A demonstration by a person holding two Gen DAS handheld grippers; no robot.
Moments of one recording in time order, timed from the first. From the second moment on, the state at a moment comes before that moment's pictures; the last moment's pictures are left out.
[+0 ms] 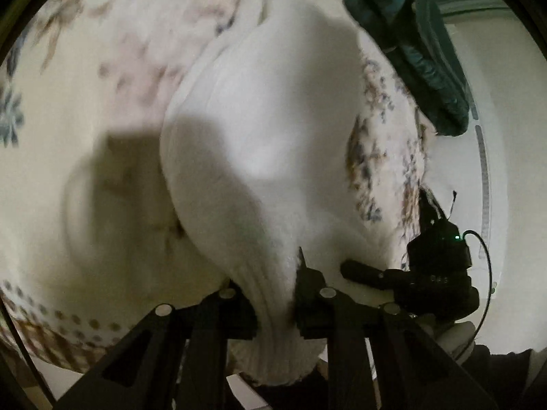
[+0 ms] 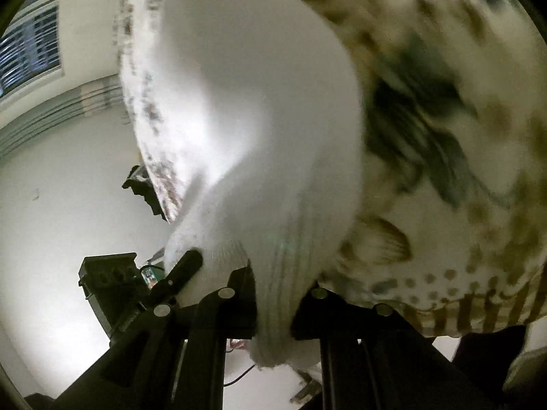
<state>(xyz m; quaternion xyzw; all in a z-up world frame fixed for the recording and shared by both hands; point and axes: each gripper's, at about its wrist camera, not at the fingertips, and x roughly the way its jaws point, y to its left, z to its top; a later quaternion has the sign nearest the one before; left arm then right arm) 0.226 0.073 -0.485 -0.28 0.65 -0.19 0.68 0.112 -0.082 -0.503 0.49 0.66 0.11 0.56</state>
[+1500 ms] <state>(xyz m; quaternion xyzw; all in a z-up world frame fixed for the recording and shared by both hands) 0.554 0.130 -0.527 -0.30 0.59 -0.07 0.75 0.527 -0.268 -0.466 0.23 0.61 0.06 0.75</state>
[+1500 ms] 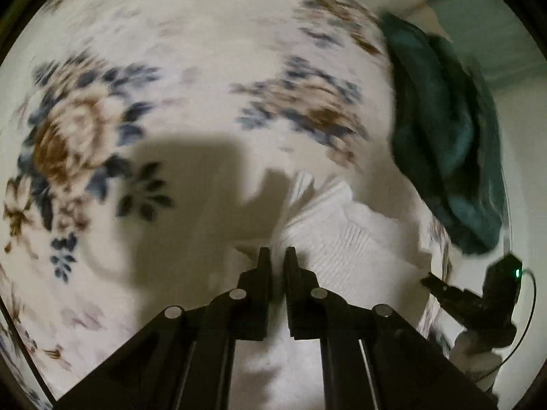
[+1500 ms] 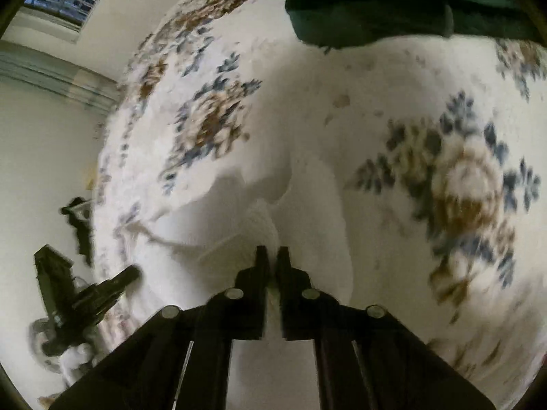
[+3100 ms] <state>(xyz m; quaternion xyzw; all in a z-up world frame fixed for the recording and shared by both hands) 0.491 0.157 -0.581 -0.44 0.60 -0.17 0.65 0.475 -0.285 -0.556 0.41 0.69 0.15 0.59</state>
